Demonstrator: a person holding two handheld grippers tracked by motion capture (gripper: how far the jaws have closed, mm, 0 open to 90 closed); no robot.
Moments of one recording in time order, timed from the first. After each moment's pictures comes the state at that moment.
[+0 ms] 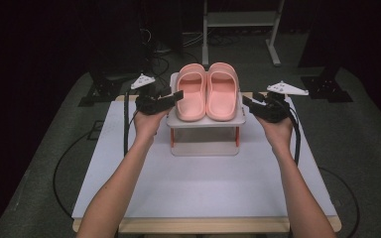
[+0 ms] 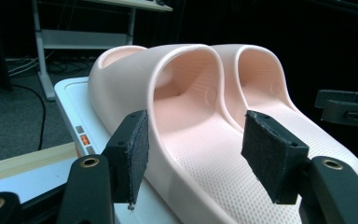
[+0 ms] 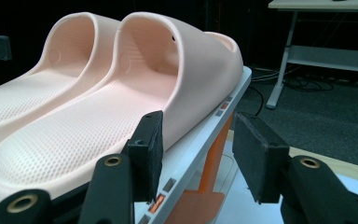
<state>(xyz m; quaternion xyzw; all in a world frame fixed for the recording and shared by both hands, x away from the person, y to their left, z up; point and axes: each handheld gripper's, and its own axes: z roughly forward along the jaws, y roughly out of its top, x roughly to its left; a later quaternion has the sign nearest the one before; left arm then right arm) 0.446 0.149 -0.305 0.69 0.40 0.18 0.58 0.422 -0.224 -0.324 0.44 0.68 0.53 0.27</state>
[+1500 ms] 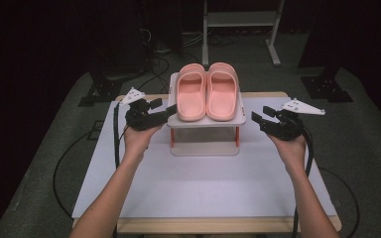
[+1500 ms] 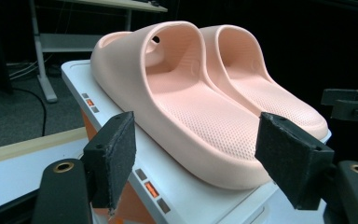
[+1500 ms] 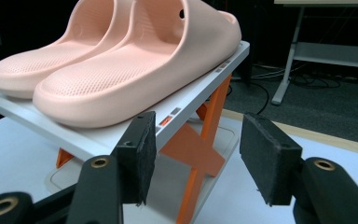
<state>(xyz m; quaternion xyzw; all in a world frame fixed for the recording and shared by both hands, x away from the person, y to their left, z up) 0.403 0.169 -0.316 0.69 0.38 0.19 0.59 0.378 -0.250 -0.344 0.43 0.68 0.53 0.26</state>
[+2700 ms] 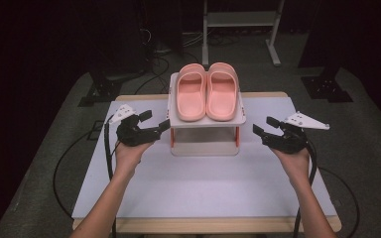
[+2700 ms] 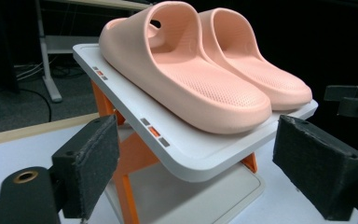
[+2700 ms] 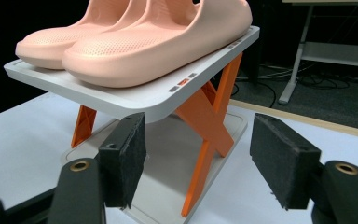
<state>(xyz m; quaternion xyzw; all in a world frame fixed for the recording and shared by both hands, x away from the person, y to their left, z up) 0.369 0.189 -0.335 0.69 0.38 0.20 0.59 0.352 -0.257 -0.363 0.42 0.69 0.54 0.25</state>
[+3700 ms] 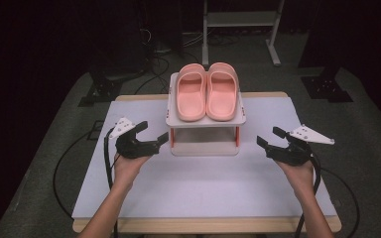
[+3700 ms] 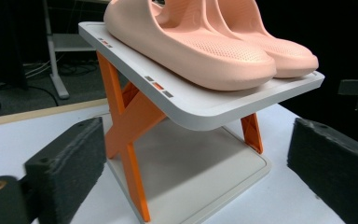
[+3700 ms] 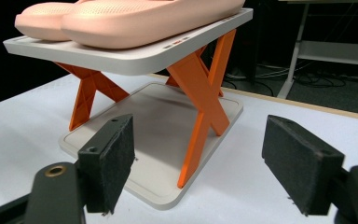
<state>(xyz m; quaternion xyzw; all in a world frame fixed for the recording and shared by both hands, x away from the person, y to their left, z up) 0.350 0.195 -0.363 0.69 0.38 0.21 0.58 0.332 -0.271 -0.390 0.42 0.68 0.55 0.26</state>
